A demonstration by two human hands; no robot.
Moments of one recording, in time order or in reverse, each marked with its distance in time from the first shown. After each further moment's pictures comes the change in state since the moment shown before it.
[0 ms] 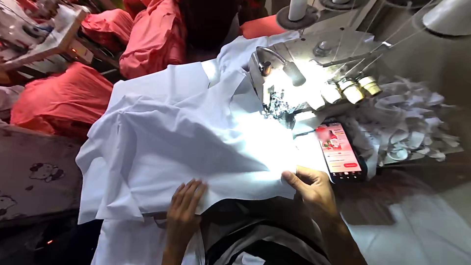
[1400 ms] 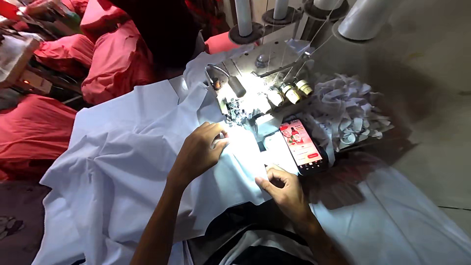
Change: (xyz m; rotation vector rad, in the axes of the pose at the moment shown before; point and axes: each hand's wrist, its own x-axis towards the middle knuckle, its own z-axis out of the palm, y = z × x) left_hand 0.249 0.064 0.008 -0.340 -0.286 0.259; right_hand -0.013 0.012 -0.009 -0.208 0.077 0.020
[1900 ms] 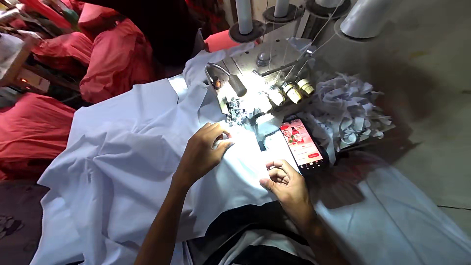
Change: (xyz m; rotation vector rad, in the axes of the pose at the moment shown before) left_hand -0.002 0.001 0.012 -0.088 0.059 -0.011; right_hand -0.001 -0.010 -0.001 0.209 0.038 0.065
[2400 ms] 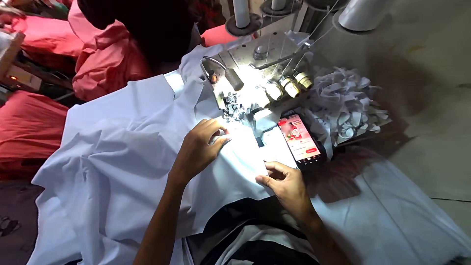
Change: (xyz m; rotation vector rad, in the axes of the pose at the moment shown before) left_hand -0.002 -0.004 -0.001 -0.007 -0.008 0.021; right_hand -0.001 0.001 -0.001 -0.168 0.019 0.039
